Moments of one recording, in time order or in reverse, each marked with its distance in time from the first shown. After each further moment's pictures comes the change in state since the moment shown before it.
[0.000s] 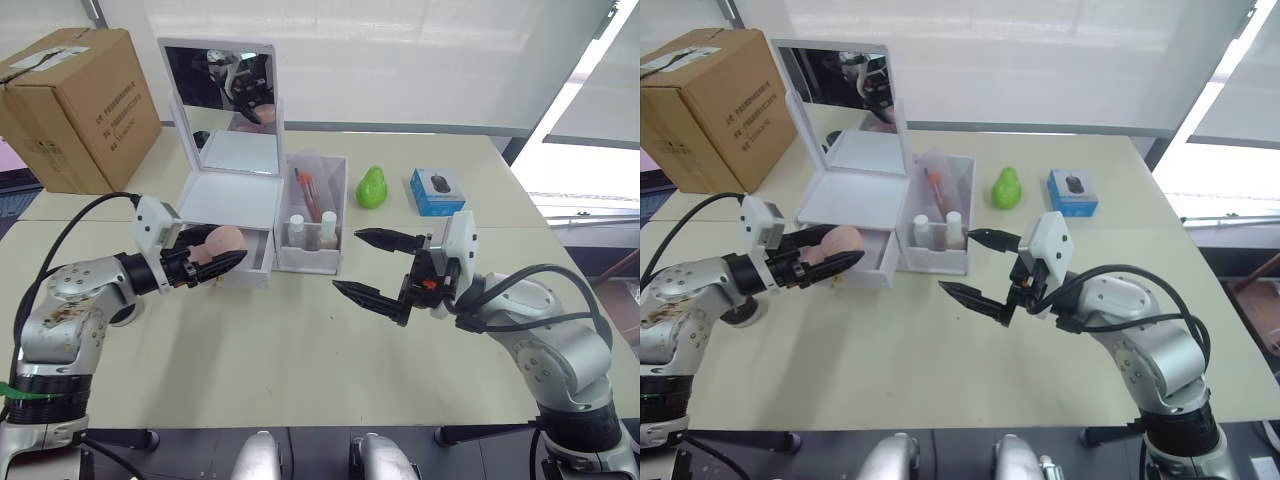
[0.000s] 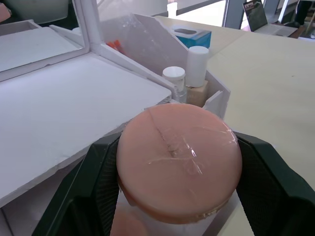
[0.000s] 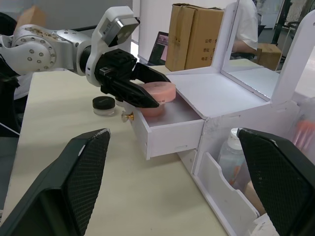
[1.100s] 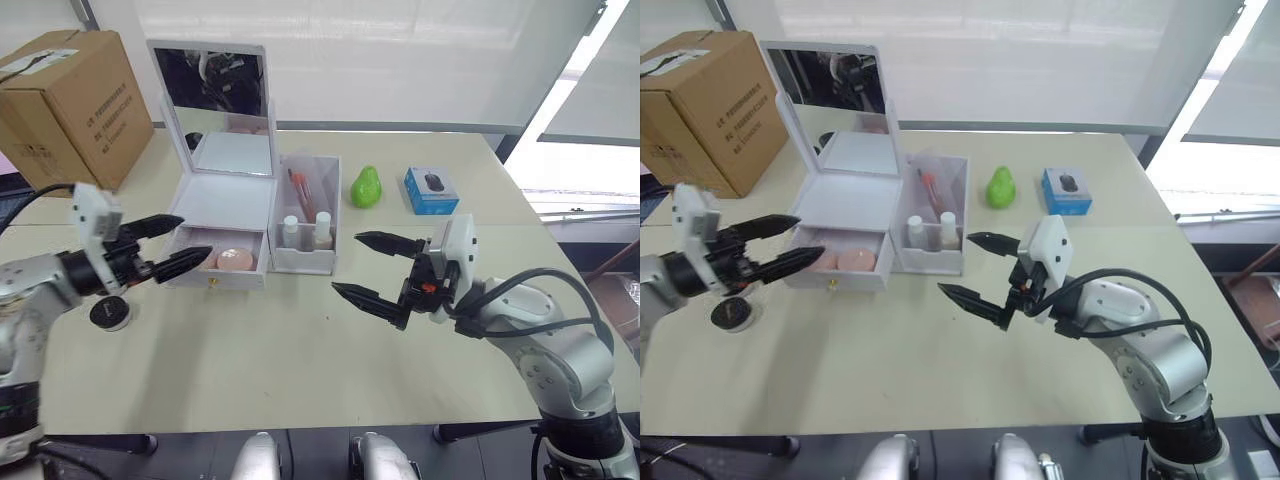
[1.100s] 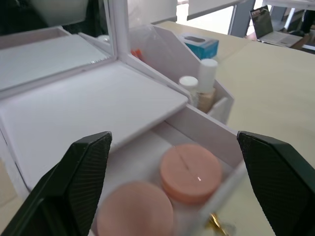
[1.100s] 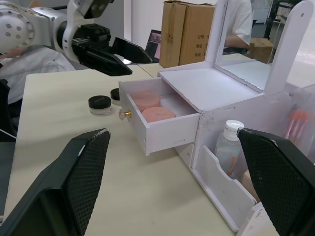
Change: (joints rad) left arm 0.169 0.161 0.279 -0.054 -0.162 0.158 -0.123; right arm 0.024 -0.001 0.004 -0.022 0.025 0.015 -0.040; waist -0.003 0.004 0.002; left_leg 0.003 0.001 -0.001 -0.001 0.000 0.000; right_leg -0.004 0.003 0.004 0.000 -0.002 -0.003
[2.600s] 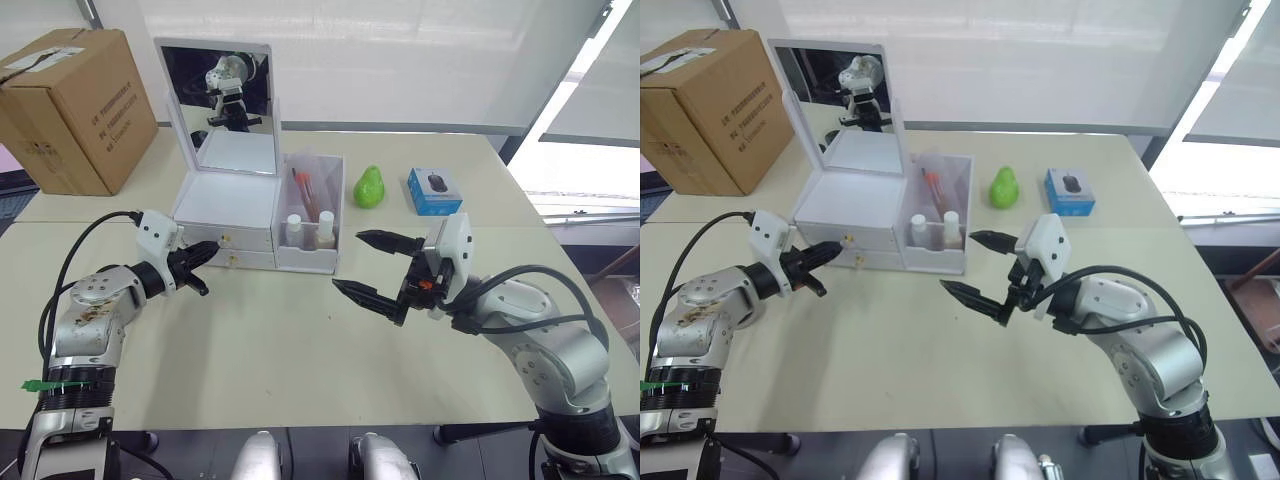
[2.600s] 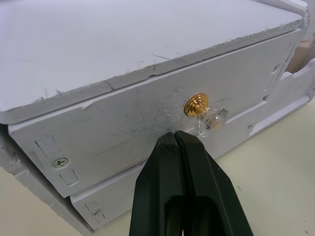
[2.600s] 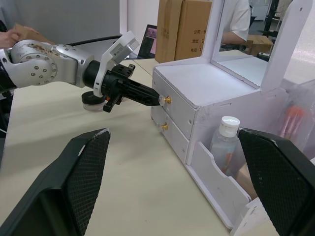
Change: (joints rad) left arm -0.209 -0.264 -0.260 0.290 0.340 -0.216 0.263; right arm -0.014 0.006 0.007 0.018 -0.038 -0.002 -0.004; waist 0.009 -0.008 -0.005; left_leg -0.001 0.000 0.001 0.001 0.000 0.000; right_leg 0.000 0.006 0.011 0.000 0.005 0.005
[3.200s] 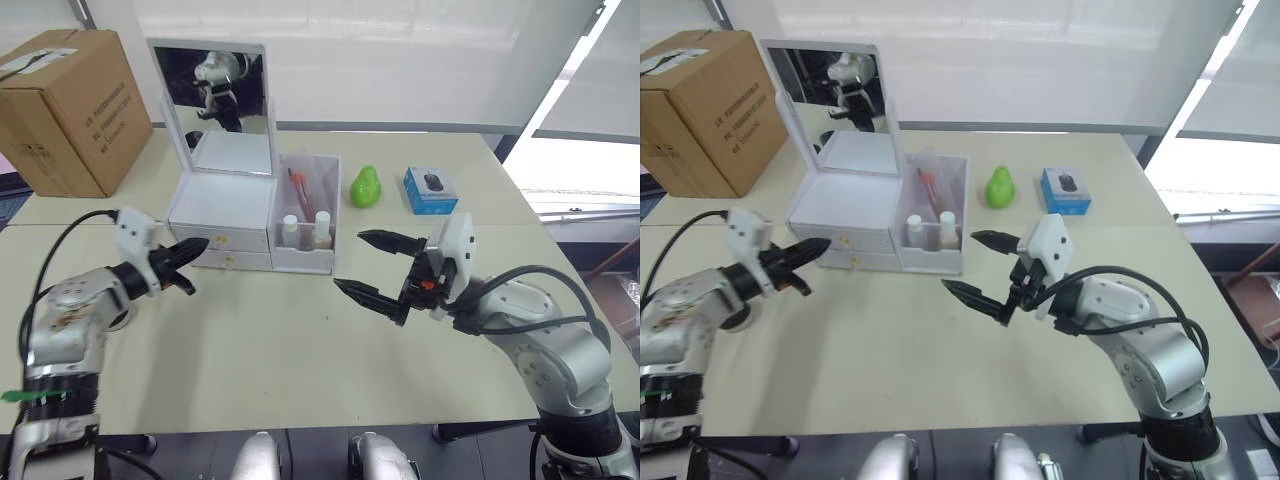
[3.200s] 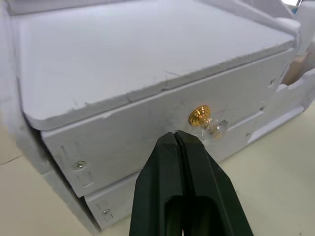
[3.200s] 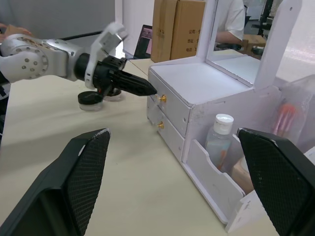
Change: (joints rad) left arm 0.098 0.069 0.146 -0.107 -0.147 0.073 -0.073; right arm 0.036 -0.012 -0.036 -0.008 0.014 0.002 -0.002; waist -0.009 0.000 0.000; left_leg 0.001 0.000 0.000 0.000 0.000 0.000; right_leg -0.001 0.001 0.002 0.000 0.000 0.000
